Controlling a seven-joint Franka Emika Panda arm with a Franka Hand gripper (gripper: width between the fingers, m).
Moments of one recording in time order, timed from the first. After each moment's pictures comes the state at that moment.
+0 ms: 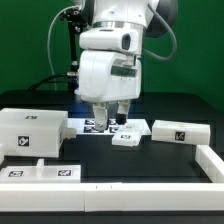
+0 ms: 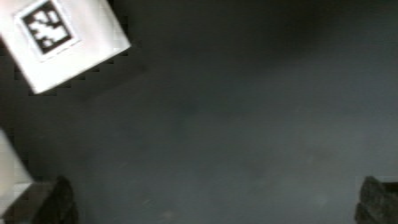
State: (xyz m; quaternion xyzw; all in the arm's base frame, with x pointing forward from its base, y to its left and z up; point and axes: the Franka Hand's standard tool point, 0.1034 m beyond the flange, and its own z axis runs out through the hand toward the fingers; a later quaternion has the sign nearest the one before) arm 0.519 -0.042 0.066 0.84 0.54 0.03 0.06
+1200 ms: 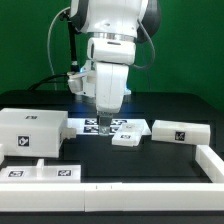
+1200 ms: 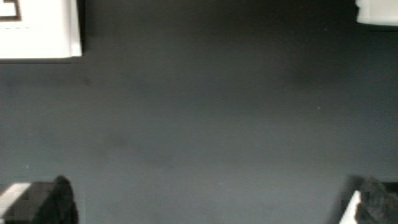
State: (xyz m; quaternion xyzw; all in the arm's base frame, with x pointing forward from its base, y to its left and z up) arm 0.489 -0.019 0.046 0.73 0.68 0.01 0.08
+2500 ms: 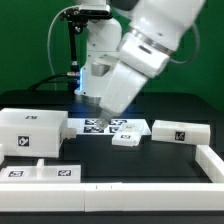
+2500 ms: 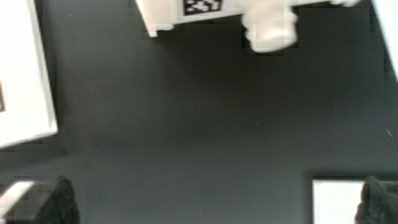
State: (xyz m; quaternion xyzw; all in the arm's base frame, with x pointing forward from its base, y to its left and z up) arm 0.494 -0.005 0.065 0.75 0.60 -0.21 0.16
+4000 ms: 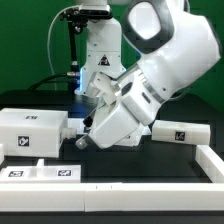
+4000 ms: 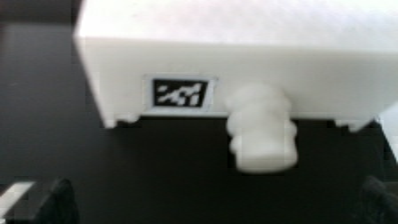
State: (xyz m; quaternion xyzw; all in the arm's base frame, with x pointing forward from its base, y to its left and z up) arm 0.465 -0.069 0.022 0.64 0.66 -0.33 0.22
